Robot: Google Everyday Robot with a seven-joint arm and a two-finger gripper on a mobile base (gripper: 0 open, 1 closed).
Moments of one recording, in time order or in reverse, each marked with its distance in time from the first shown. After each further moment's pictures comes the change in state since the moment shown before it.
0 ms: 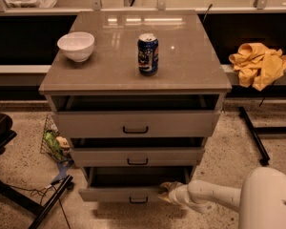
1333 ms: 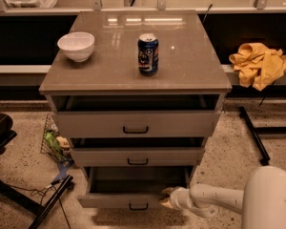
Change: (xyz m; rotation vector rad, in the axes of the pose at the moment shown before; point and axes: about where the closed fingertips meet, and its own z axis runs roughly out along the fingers) arm 0.011 0.022 -0.017 -0.035 0.026 0.027
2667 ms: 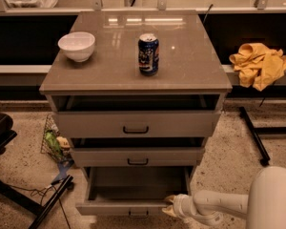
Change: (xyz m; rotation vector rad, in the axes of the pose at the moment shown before) arm 0.021 0.031 -0.020 -0.040 0.043 0.029
